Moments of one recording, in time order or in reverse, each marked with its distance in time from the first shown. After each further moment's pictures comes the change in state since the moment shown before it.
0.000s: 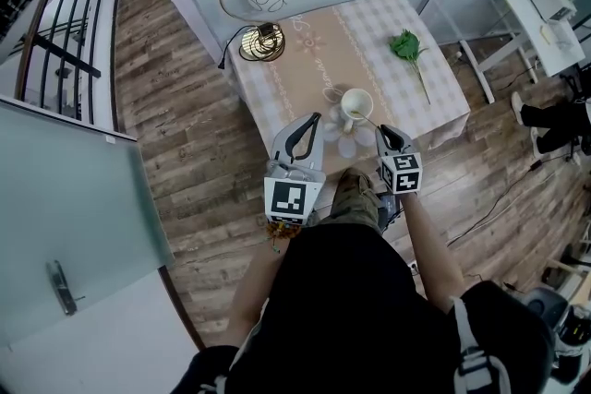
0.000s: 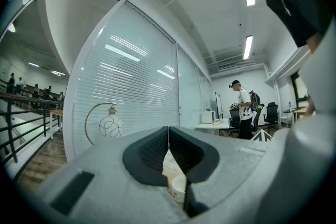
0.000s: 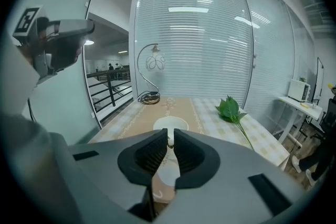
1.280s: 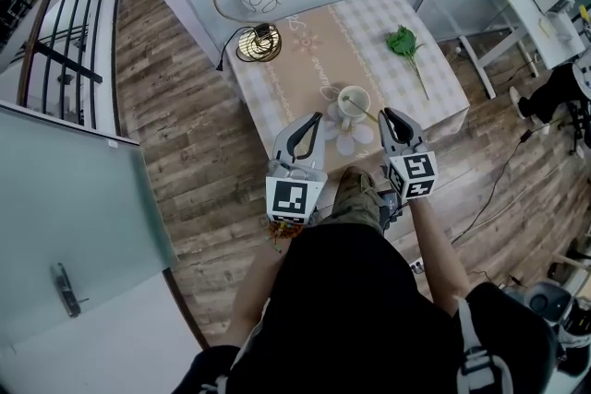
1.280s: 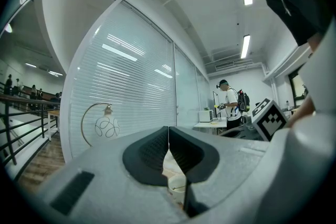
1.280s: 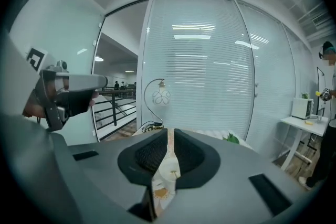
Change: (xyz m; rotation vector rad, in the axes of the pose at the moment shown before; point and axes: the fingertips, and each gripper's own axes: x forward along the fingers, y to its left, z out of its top) left arm 0.002 -0.017 -0.001 0.014 0.005 -0.021; right arm -0.057 0.013 0.104 -0.046 -0.262 0.026
